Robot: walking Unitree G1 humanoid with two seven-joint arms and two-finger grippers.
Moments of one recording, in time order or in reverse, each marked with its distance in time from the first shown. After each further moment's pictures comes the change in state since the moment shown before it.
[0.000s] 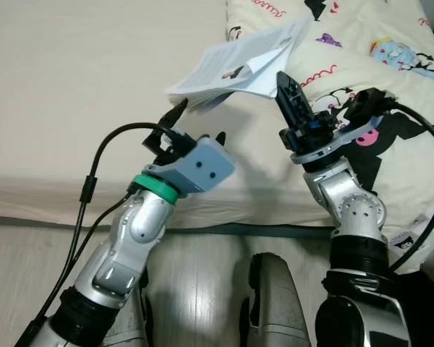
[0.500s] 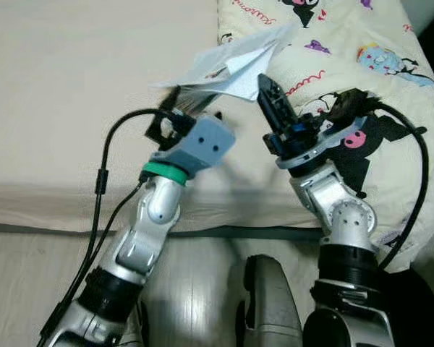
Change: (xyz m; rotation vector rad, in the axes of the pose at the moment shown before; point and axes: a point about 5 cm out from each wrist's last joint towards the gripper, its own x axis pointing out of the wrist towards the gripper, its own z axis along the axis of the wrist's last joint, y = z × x) left arm 0.033 0.015 -0.012 -0.075 0.082 0.213; right arm -0.002 0.011 -0.027 0.090 0.022 -0.012
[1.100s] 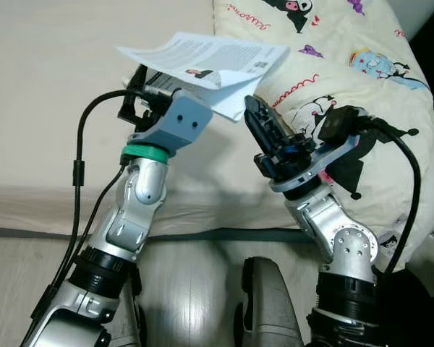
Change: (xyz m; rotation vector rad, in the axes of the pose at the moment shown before) left arm 0.005 0.017 -0.013 0.085 -0.013 0.089; right arm -0.009 0.018 -0.017 0.026 0.057 -0.016
